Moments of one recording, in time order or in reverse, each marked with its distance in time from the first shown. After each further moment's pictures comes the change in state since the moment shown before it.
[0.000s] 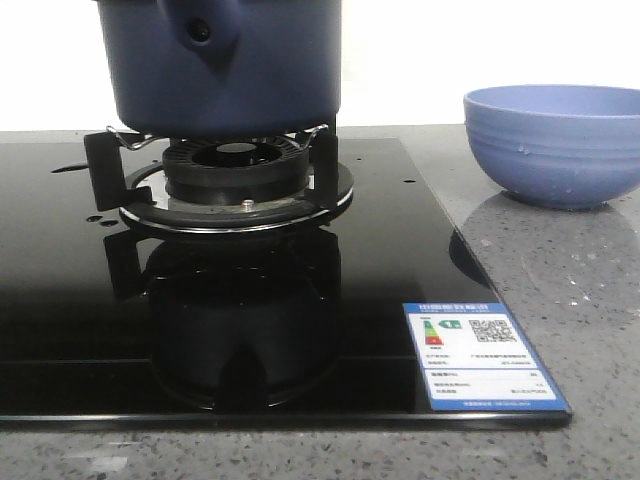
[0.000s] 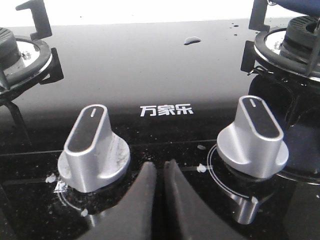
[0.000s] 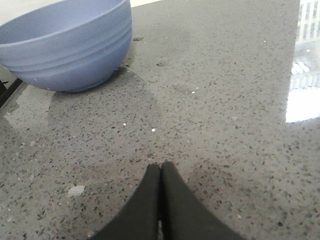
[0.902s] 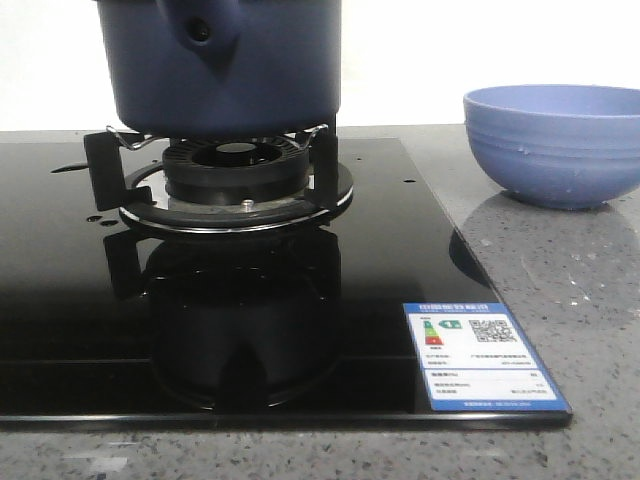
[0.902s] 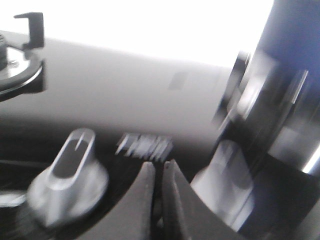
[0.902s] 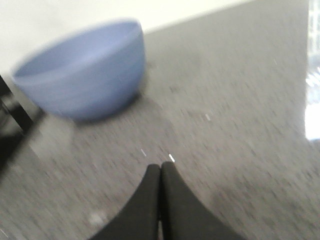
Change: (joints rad) left arm 0.000 0.000 0.000 -0.310 -0.147 0.000; right arm 0.000 0.000 0.000 0.080 -0.119 0.000
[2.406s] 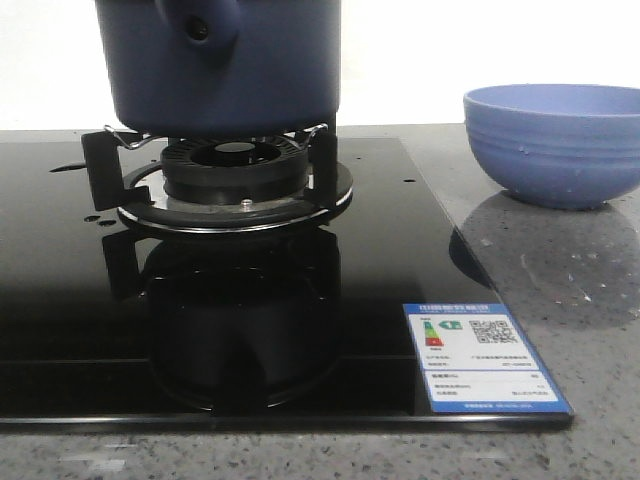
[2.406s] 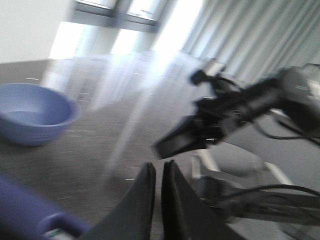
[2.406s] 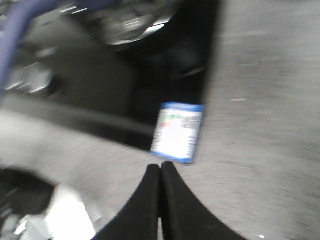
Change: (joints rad) left arm -0.336 0.685 -0.693 -1.109 0.776 0.947; right arm 0.000 0.552 -0.770 0.649 0.986 -0.376
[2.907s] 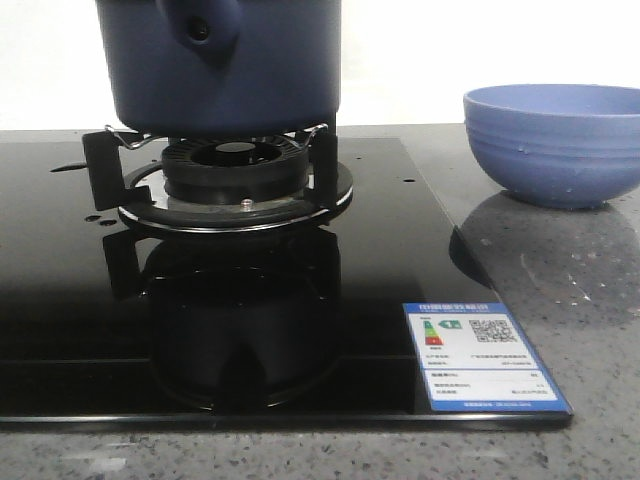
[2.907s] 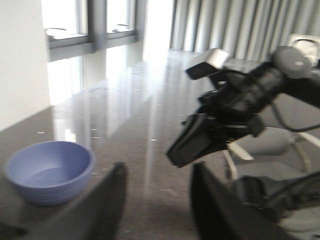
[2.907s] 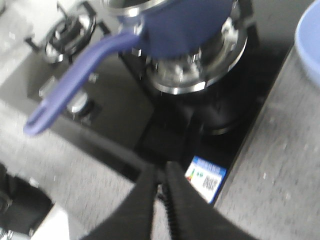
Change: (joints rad) left arm 0.000 0.108 -0.127 0.023 -0.065 0.308; right arm 0.000 0.001 -0.004 0.138 -0.146 -0.283
